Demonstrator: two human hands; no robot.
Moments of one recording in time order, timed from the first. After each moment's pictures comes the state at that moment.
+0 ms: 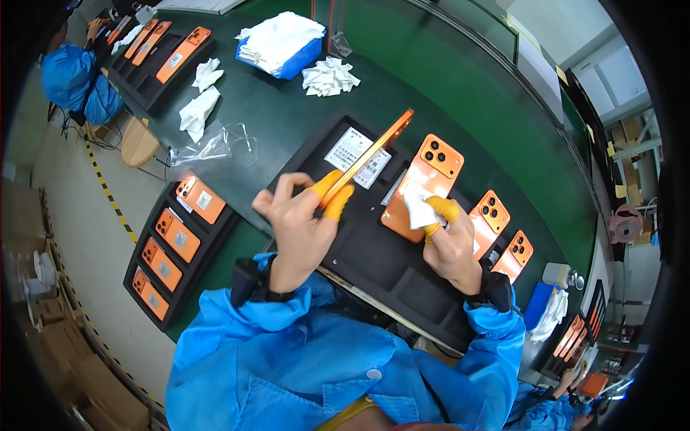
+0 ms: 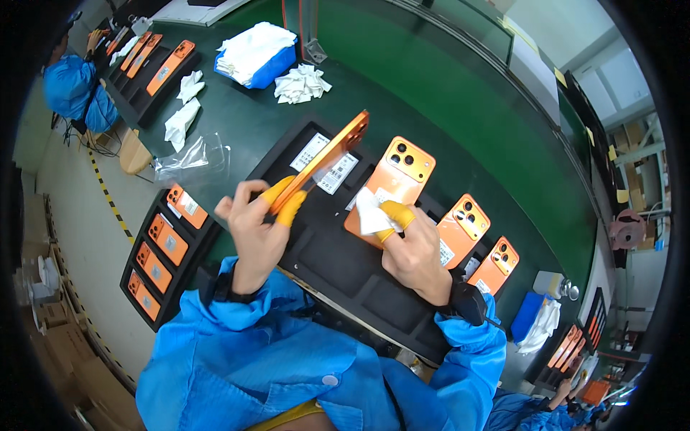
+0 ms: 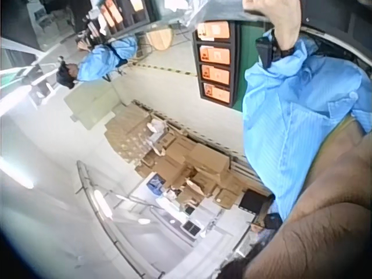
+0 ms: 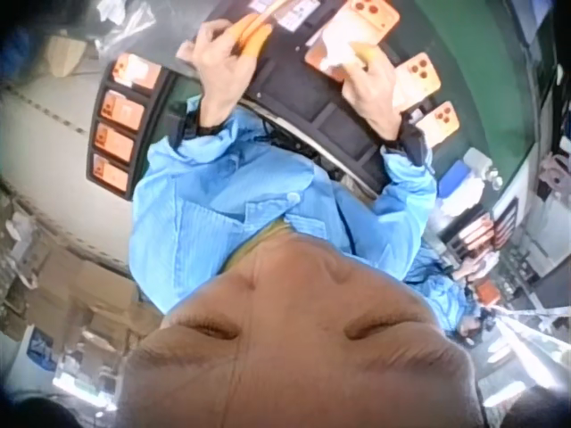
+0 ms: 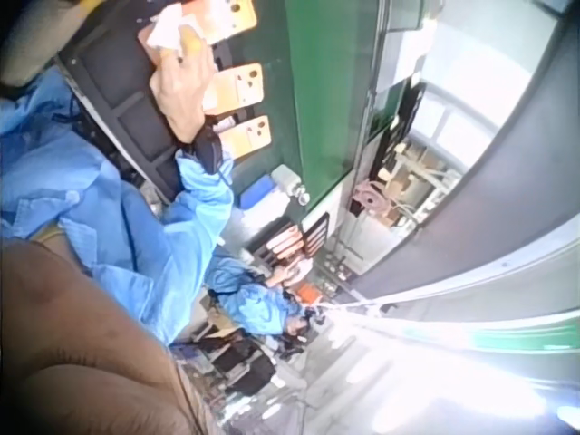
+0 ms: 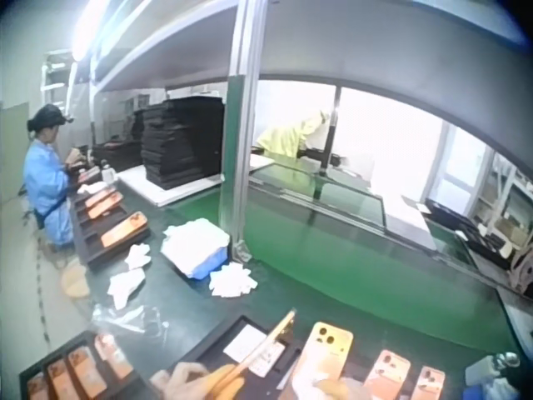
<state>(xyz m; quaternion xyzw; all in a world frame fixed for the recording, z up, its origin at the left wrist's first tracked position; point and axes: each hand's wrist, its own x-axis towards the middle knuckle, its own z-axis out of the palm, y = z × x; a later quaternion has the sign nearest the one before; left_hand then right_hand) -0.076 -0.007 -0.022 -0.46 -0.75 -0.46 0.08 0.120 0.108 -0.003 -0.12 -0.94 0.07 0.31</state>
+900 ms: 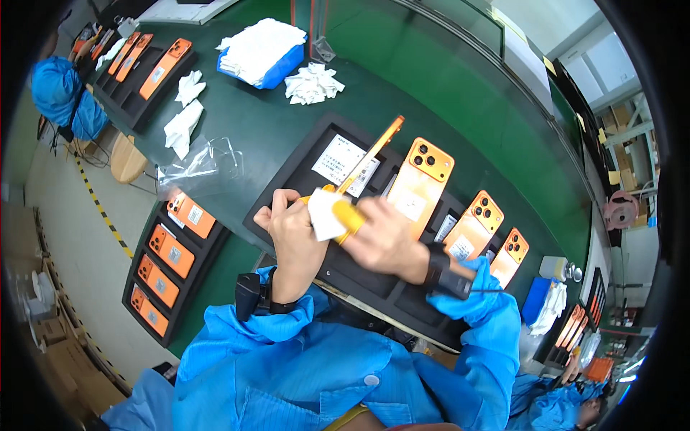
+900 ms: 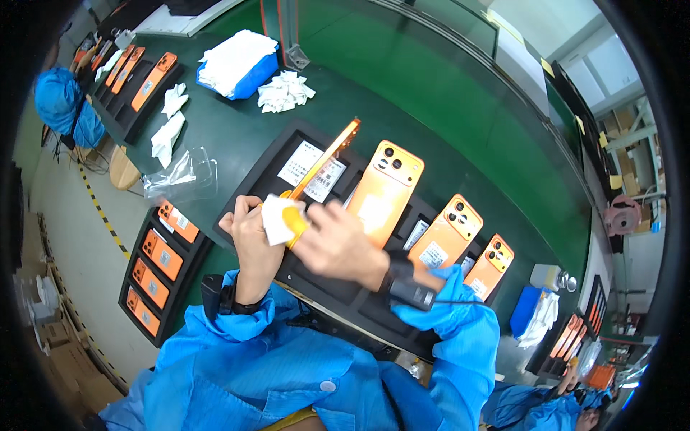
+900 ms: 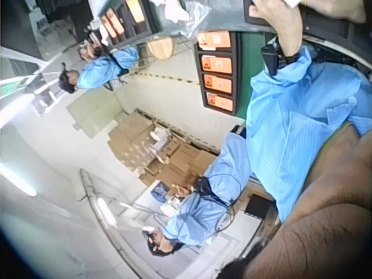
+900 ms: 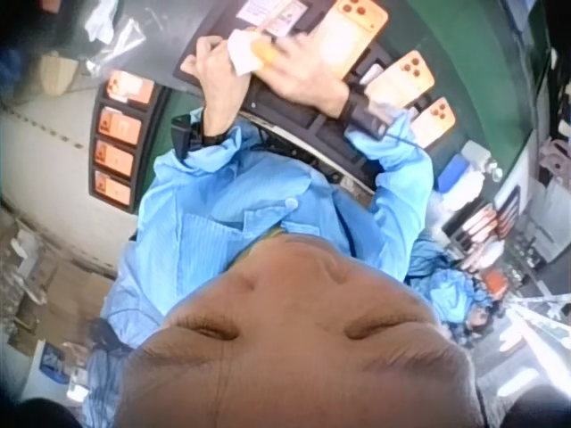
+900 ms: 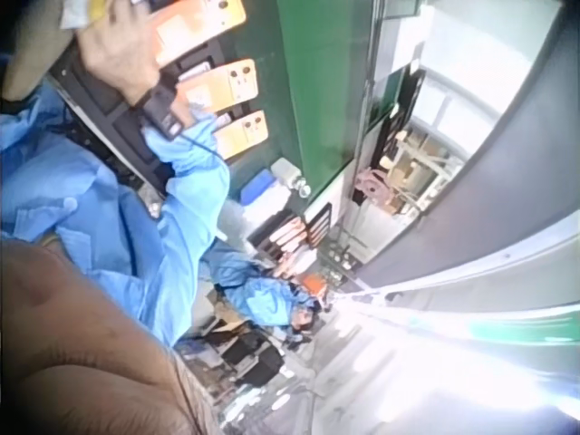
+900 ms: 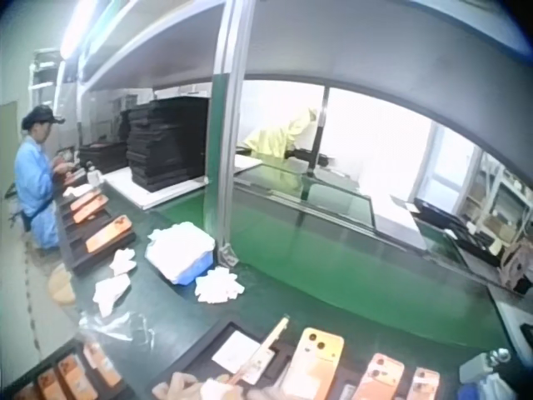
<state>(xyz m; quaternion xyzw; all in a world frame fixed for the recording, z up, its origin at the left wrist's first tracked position) -0.074 0.001 -0.039 -0.48 -0.76 -0.43 0.03 0.045 0.099 -0.028 0.05 -0.94 -0.02 0.35</state>
